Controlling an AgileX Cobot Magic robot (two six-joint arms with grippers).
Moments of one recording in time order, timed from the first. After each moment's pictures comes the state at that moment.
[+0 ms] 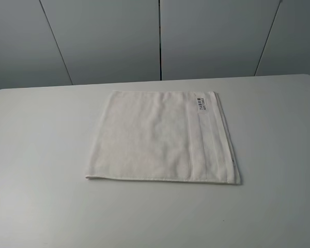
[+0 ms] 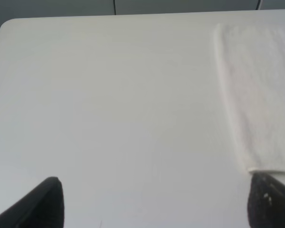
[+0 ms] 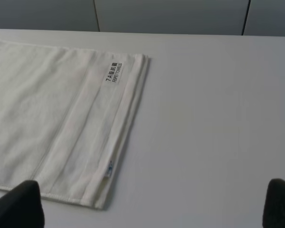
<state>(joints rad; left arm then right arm) 0.01 0.00 -0.51 -0.02 1.09 -0.02 0.12 0.00 -0.51 0.05 1.10 0.00</state>
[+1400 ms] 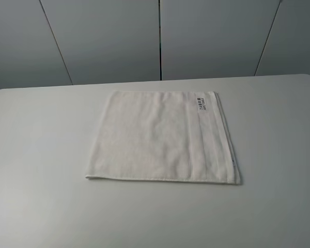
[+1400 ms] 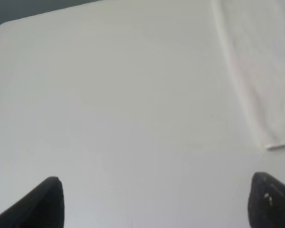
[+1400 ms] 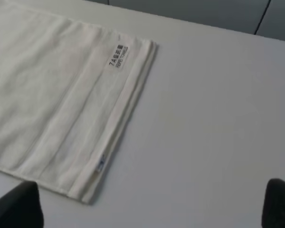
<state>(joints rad) 0.01 0.46 -0.71 -0.02 1.07 0.24 0.12 0.42 -0.68 0.10 1.03 -0.23</state>
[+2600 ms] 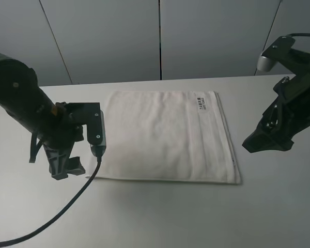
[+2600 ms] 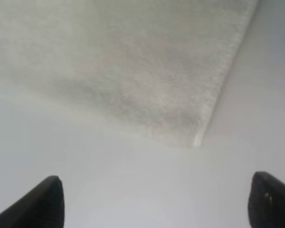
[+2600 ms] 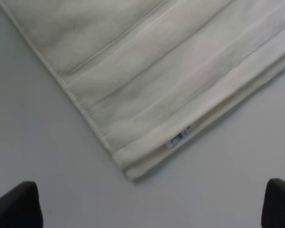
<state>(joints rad) -0.52 1.68 -0.83 0.04 0.58 0.79 0.19 1.31 -0.76 0.36 0.87 -0.85</state>
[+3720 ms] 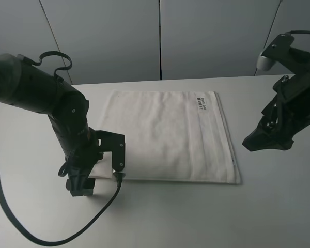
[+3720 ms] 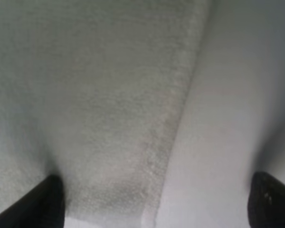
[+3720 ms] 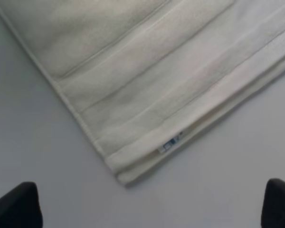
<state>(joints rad) -0.61 1.95 -0.94 0.13 0.67 0.73 0.19 1.32 -0.76 0.36 0.85 -0.90</state>
